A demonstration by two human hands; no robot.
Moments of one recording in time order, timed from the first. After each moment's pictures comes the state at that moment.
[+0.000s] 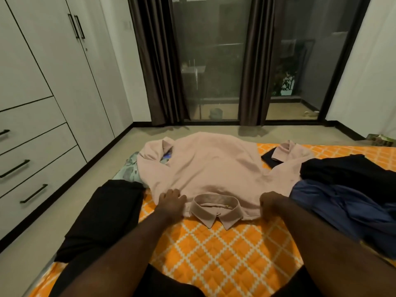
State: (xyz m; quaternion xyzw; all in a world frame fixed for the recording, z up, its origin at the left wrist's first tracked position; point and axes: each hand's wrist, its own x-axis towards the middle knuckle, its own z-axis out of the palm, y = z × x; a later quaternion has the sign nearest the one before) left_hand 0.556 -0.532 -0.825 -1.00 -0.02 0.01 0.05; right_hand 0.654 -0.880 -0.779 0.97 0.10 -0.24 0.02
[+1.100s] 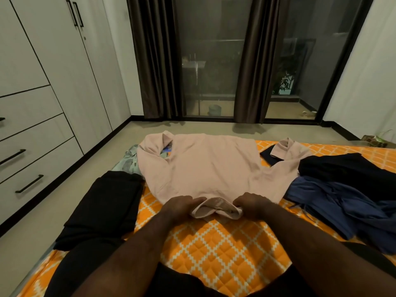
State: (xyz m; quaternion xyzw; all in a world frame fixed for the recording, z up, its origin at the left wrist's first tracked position) left_hand 0.537 -0.558 -0.826 -0.99 0.13 0.03 -0.07; right_hand 0.611 -0.836 -0.787 0.94 0.31 -0.16 0.03
